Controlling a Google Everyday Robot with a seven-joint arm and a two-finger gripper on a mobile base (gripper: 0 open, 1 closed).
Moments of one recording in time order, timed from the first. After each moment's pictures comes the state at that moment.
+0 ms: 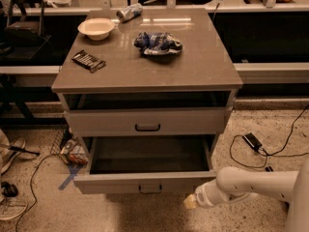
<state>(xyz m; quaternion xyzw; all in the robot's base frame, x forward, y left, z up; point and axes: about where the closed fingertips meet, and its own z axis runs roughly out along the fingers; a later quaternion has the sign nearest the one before) 0.438 -0.144 0.360 -0.16 0.95 0.24 0.08</state>
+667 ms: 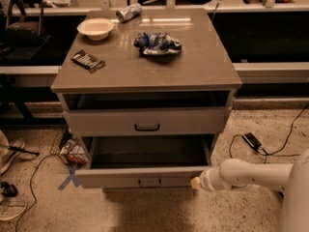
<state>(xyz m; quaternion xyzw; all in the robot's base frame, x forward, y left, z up) 0.516 -0.179 0.372 -0.12 0.96 0.19 0.18</state>
